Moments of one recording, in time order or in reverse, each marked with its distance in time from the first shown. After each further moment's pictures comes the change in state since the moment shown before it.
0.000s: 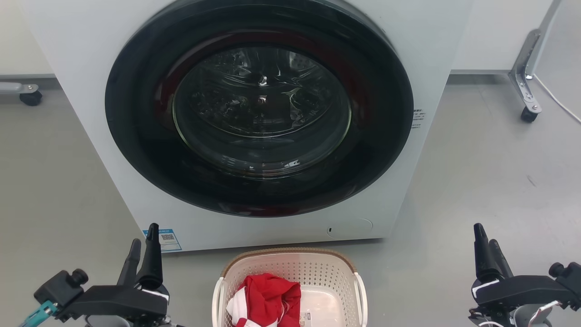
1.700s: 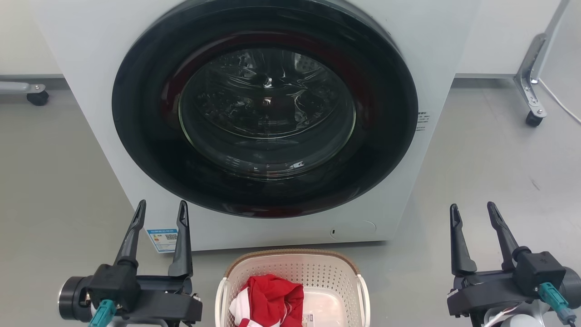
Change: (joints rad) left arm 0.009 0.044 -0.137 -0.185 0.765 0.140 -0.175; right arm 0.021 -0.055 0.125 -0.177 -0.761 -0.132 -0.176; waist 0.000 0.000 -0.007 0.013
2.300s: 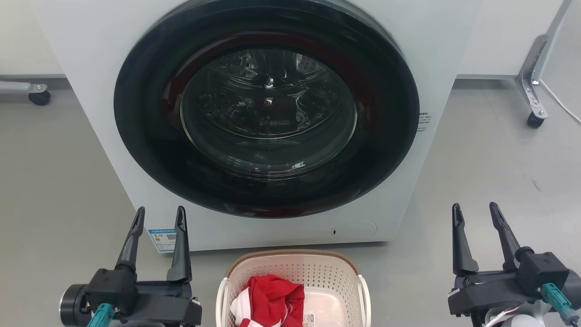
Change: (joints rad) left arm 0.016 -0.017 0.013 0.016 -0.026 -0.001 -0.003; right arm 0.007 0.016 -0.024 0.000 0.000 0.010 0.000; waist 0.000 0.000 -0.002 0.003
